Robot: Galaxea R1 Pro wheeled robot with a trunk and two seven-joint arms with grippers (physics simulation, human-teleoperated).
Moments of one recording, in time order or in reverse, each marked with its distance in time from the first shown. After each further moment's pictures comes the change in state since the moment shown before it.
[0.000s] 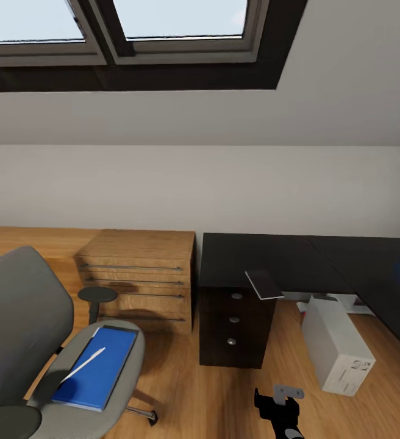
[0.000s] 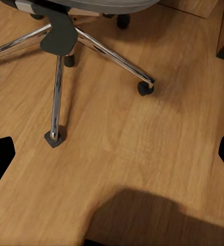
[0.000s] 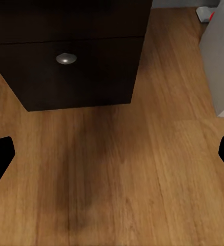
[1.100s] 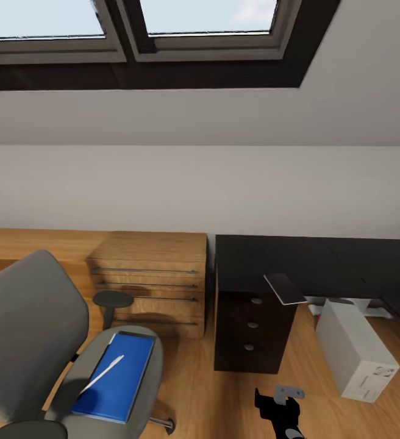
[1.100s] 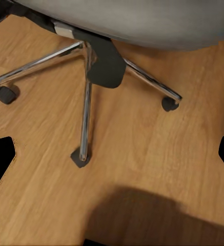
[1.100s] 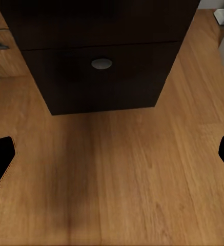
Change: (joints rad) left arm 0.000 0.000 0.000 0.000 0.001 0.000 0.000; right arm 0.000 -0.002 0.000 0.000 0.000 0.000 0.000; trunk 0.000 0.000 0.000
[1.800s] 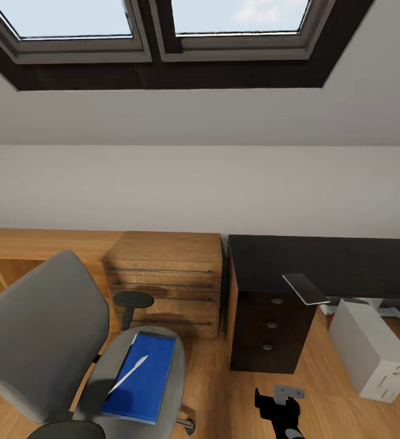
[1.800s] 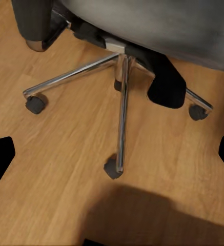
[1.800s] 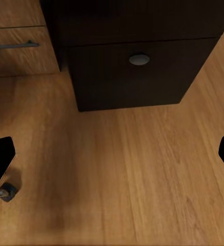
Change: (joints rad) left arm 0.000 -0.001 0.000 0.000 0.000 0.000 0.000; right arm 0.000 0.000 0.000 0.000 0.000 0.000 0.000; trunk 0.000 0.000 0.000
